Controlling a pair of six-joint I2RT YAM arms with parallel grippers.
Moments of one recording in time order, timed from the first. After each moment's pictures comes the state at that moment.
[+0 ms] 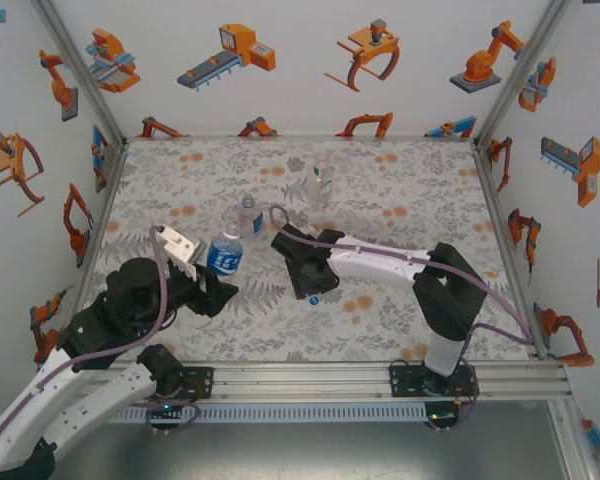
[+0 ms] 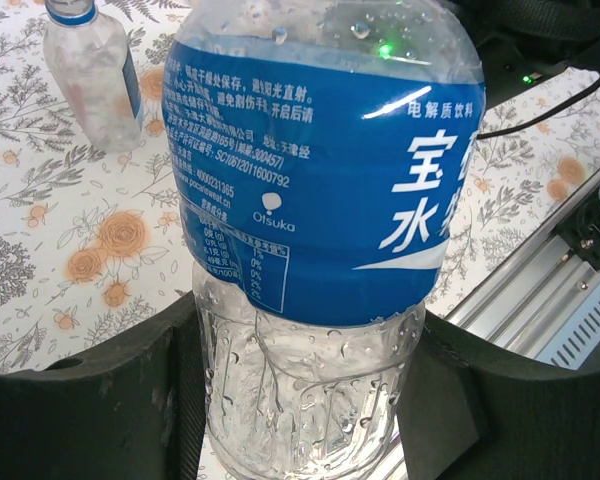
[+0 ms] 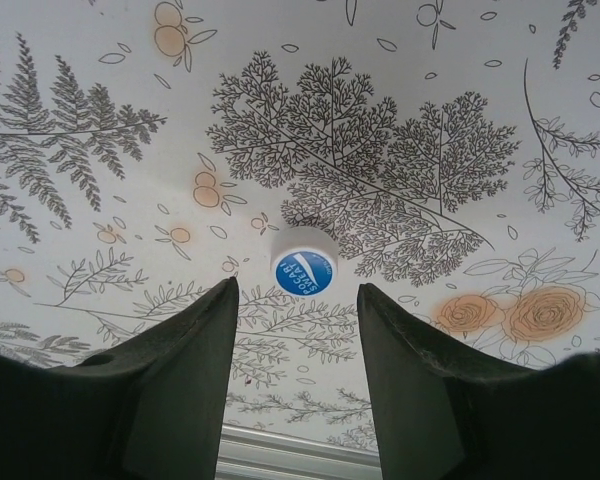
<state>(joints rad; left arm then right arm) -0.80 0.47 0.78 -0.66 0.00 -0.20 0.98 1.79 1.25 -0.78 0.15 0.61</state>
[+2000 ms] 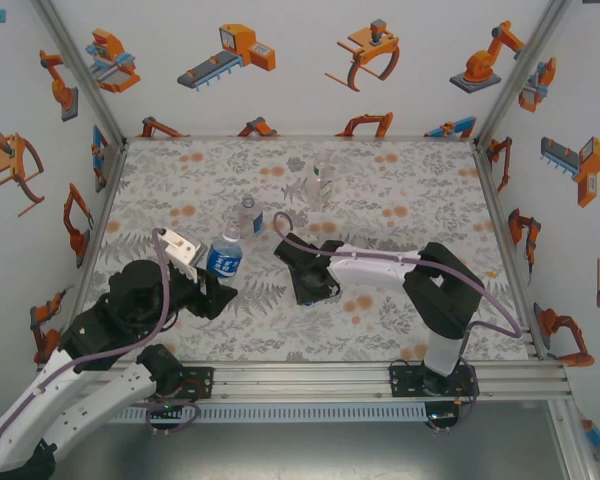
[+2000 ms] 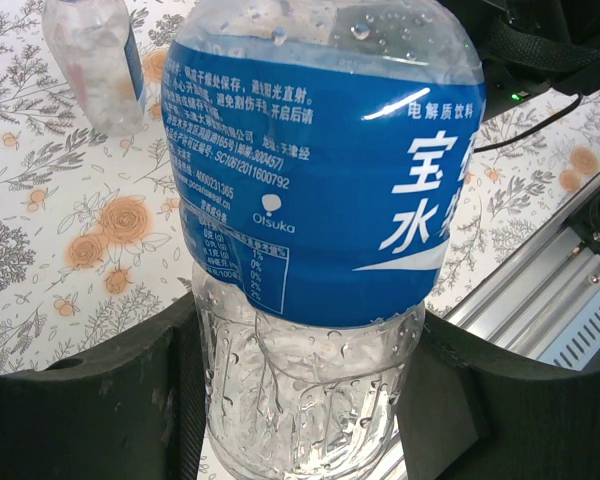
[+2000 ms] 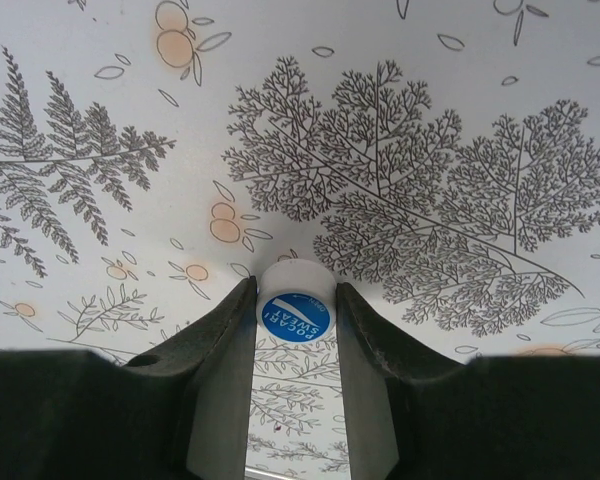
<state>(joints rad) -0.80 0.47 0.76 -0.68 -0.01 -0.20 0.98 1.80 1.13 -0.59 0.09 0.68</state>
